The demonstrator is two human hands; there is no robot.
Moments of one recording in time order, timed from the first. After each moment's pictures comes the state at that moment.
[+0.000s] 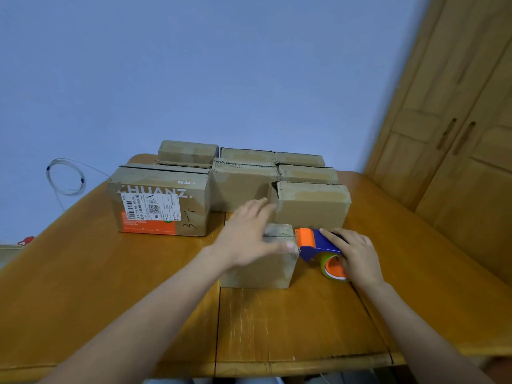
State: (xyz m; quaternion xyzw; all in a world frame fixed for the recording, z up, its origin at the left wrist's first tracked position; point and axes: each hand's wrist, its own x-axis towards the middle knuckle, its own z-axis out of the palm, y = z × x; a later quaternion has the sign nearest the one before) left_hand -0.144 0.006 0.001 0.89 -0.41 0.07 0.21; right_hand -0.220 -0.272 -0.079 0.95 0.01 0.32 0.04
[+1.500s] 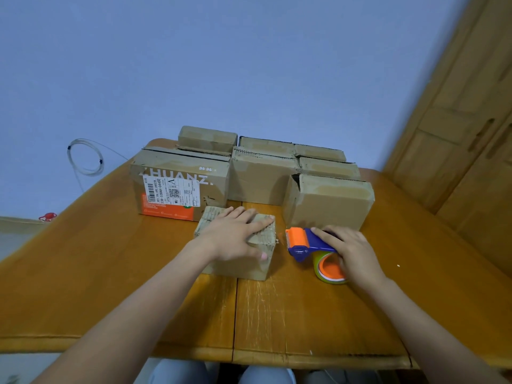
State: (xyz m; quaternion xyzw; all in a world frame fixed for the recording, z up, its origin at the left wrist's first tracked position) left_hand -0.116 0.057 -0.024 0.92 -0.40 -0.02 0.03; right_hand -0.207 -0.227 -0.069 0.95 0.10 0.29 0.06
